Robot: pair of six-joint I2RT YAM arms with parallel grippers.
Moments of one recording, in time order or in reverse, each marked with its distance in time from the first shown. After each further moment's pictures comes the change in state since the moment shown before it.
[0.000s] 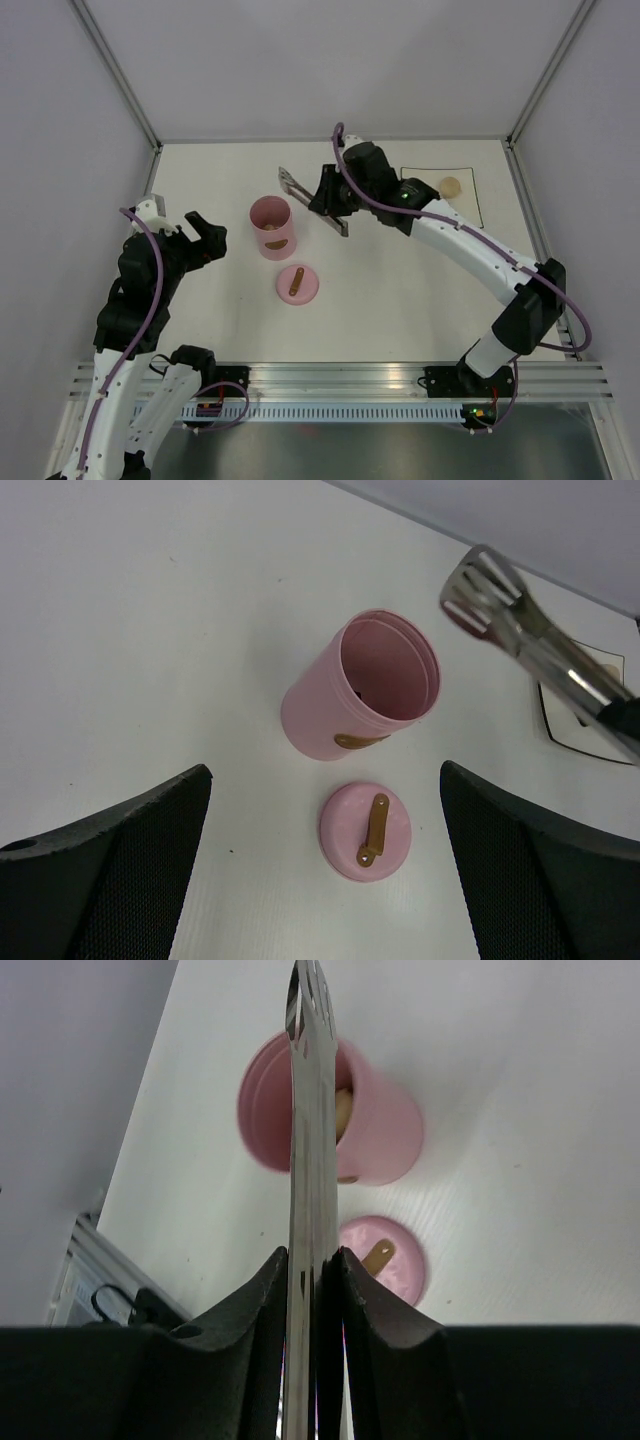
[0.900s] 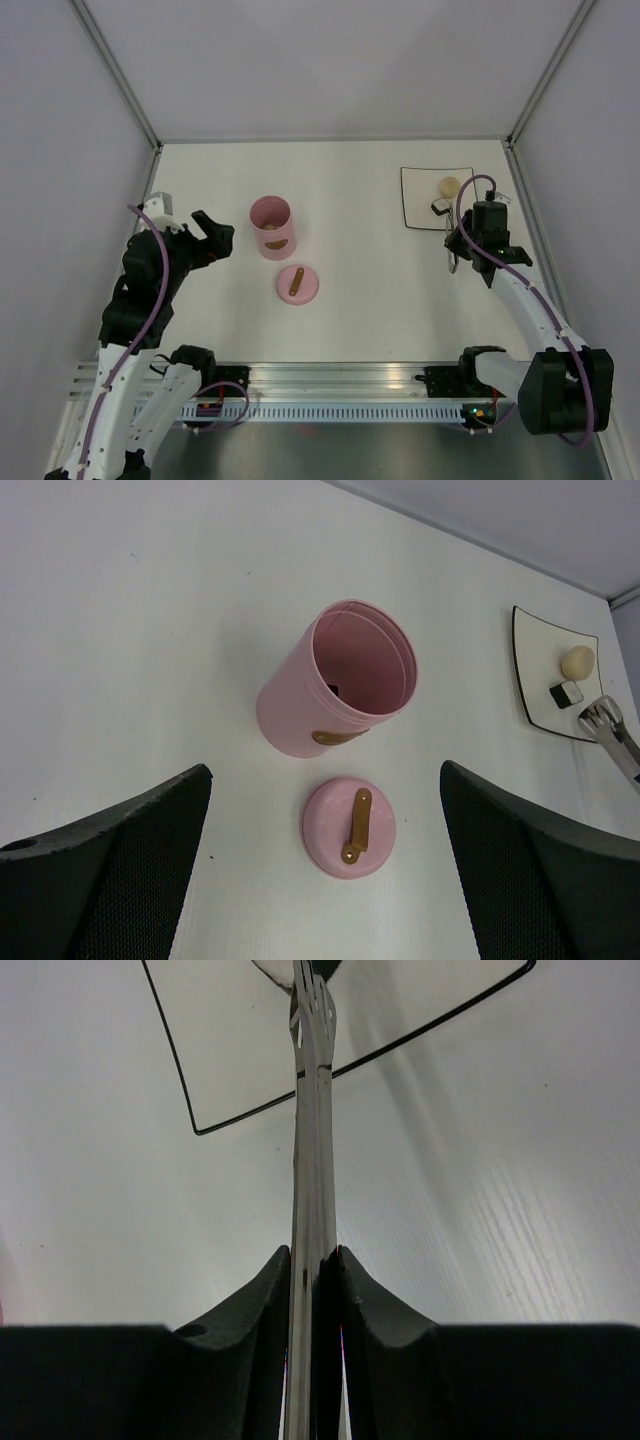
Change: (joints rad) left arm 0.000 0.013 -0.032 0.054 0.064 0.000; right arm -0.758 -0.515 -0.813 0.141 0.155 -0.034
